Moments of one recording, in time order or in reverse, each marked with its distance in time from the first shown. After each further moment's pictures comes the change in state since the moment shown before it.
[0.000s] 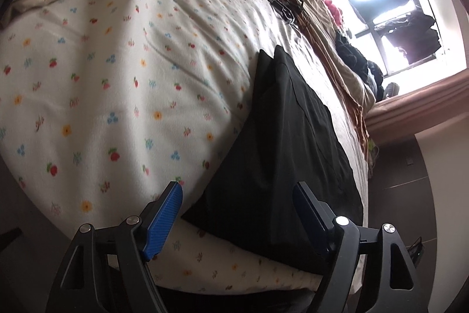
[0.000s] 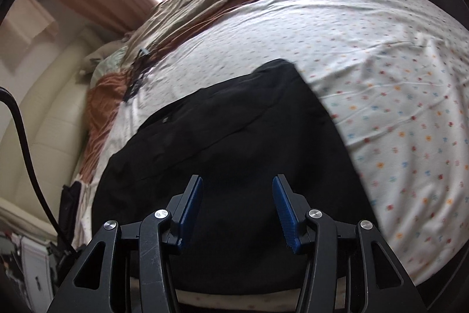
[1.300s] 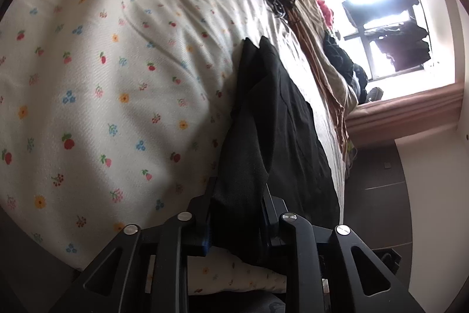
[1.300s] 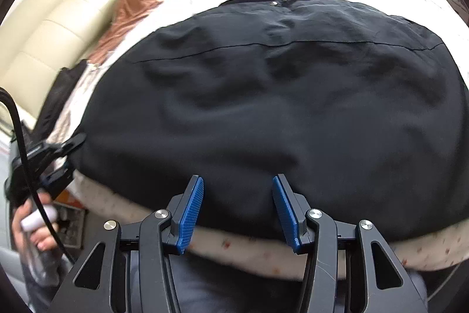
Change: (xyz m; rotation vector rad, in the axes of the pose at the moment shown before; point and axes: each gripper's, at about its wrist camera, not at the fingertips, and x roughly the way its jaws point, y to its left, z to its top) left arm 0.017 -0.003 0.001 -0.071 0.045 -0.108; right arm 0.108 0.161 -0.122 -0.366 0.264 -0.058
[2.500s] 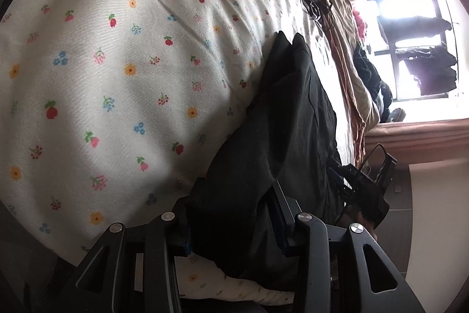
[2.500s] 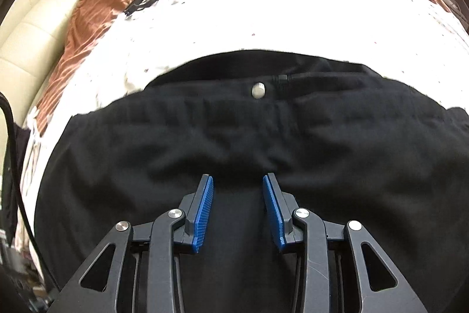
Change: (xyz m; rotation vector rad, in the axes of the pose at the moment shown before) left arm 0.022 -0.007 -0.010 -0.152 0.007 0.089; right arm 0.113 -0.036 0.200 0.051 0.003 -0.105
